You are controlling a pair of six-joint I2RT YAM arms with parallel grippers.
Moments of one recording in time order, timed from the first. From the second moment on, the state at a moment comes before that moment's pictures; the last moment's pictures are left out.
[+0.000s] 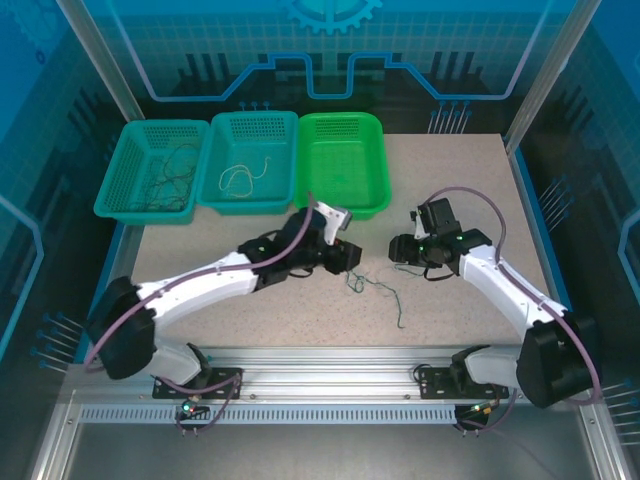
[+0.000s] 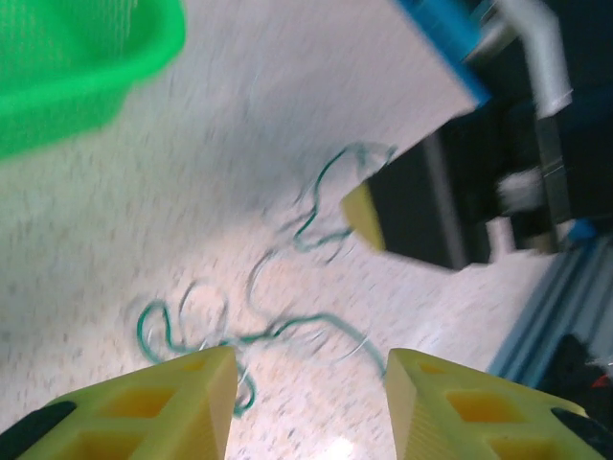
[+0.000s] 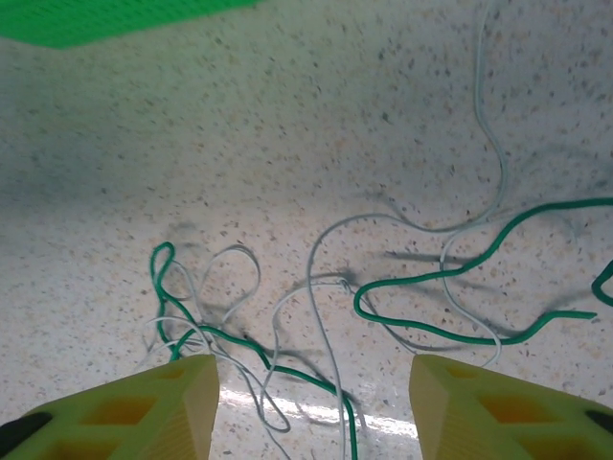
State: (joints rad) left arm -0.82 1.47 1.02 -0.17 0.12 -0.47; right arm 0.31 1.27 0.86 -0.64 -0.13 0.44
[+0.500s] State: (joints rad) left arm -0.84 1.86 1.19 -0.32 0.03 -0.52; right arm 0.31 1.32 0.83 -0.65 -0.13 0.45
